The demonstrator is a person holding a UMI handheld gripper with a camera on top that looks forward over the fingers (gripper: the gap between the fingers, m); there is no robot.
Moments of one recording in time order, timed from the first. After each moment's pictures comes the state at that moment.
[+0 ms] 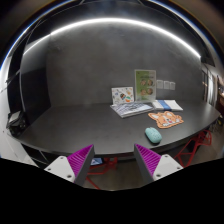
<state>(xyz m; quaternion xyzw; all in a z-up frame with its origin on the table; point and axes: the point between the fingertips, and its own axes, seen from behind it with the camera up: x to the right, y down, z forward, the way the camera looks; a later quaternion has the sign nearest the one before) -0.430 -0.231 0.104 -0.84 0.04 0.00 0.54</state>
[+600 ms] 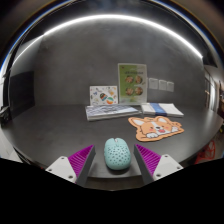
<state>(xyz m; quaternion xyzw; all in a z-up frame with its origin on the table) -0.238 -0.089 0.018 -0.81 0.01 -0.02 0.58</state>
